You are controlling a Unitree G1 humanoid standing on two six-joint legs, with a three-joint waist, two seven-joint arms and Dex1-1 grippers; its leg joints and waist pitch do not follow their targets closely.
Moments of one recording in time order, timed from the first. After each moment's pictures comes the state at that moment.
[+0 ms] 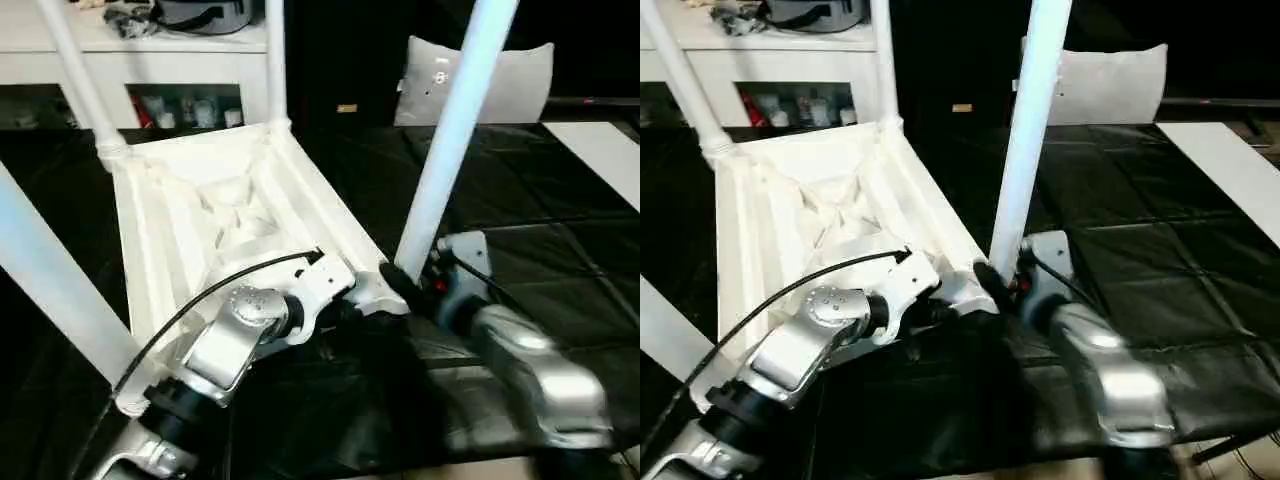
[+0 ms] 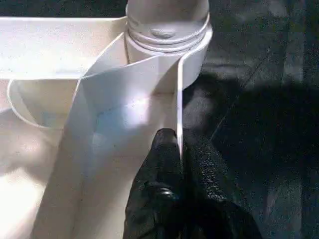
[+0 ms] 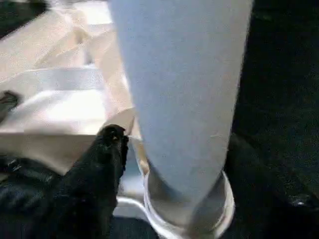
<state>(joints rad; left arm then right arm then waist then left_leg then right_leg) -0.43 0.23 -0.40 0.13 0.05 0.52 -0.80 -0.16 -0.25 -0.01 -0.16 0.25 0.60 0.53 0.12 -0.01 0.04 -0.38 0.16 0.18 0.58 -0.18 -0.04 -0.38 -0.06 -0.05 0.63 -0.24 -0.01</state>
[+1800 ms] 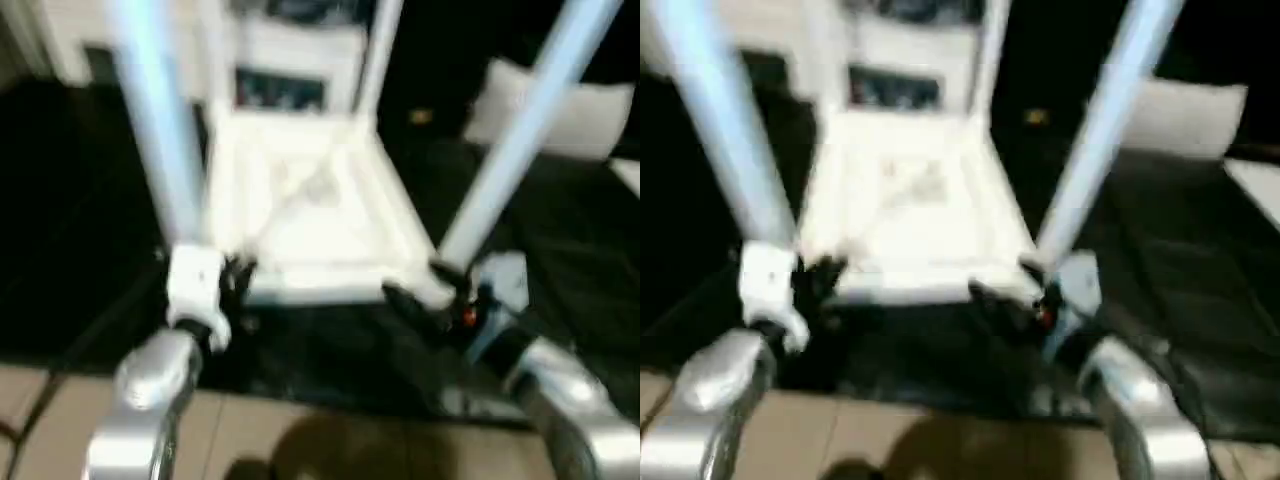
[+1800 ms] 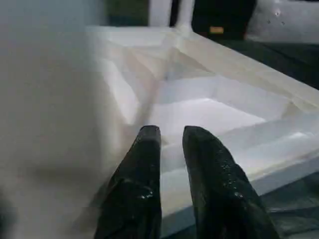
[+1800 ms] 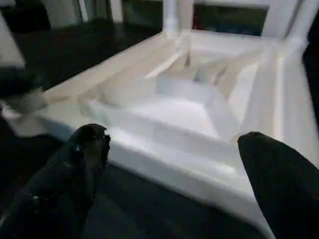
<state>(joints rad) 0.02 0.10 0.01 -0.41 -0.03 0.50 -0.28 0.06 -0.27 -0.01 -0.35 0.33 0.46 0.53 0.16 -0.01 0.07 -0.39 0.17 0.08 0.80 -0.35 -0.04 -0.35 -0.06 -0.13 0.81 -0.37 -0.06</state>
